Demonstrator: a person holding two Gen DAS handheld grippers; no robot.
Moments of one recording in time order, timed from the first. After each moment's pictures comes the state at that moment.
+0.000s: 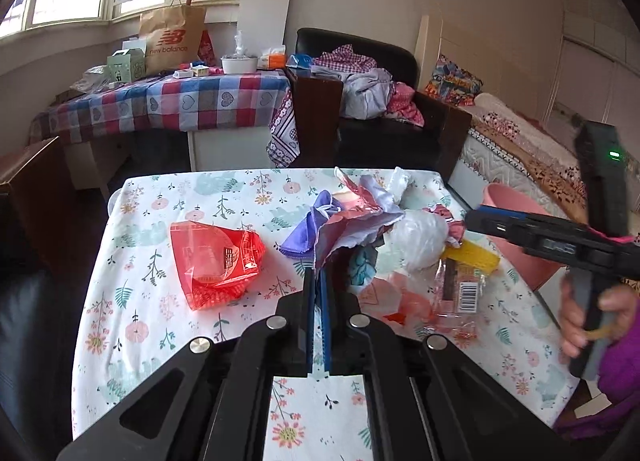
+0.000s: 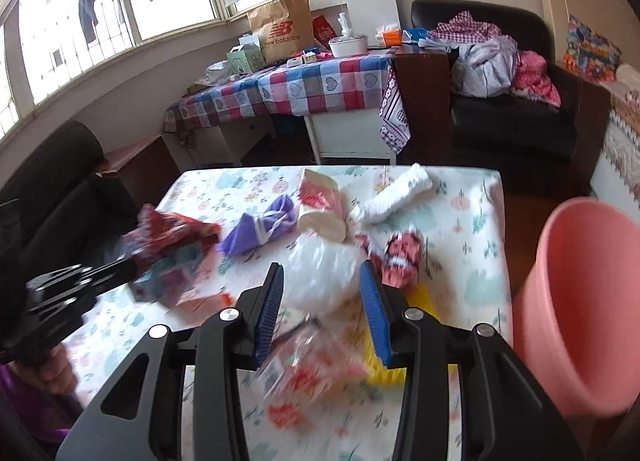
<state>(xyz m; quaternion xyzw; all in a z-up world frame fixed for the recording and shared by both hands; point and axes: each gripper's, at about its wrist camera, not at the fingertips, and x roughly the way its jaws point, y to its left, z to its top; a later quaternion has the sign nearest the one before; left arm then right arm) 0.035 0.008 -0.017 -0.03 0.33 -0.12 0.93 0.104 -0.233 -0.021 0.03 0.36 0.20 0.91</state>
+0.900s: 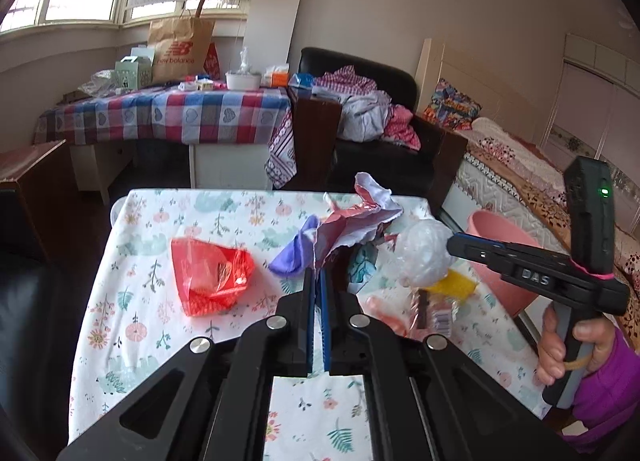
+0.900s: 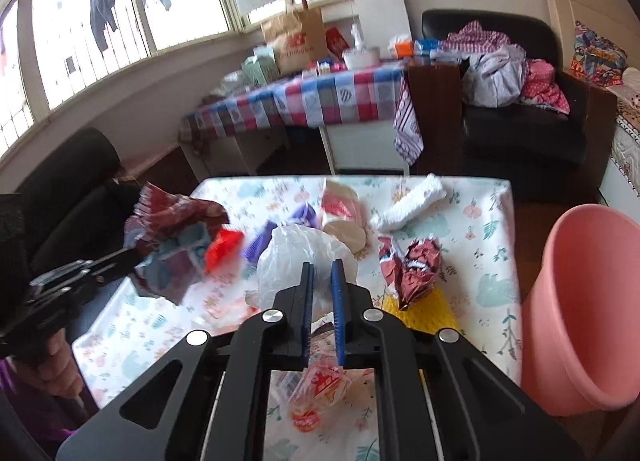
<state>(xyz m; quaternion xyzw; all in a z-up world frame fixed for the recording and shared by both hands) 0.017 0.002 0.010 -0.06 0.30 -0.12 0.95 0.077 -0.237 -0.005 0.05 0.33 0.23 0.91</state>
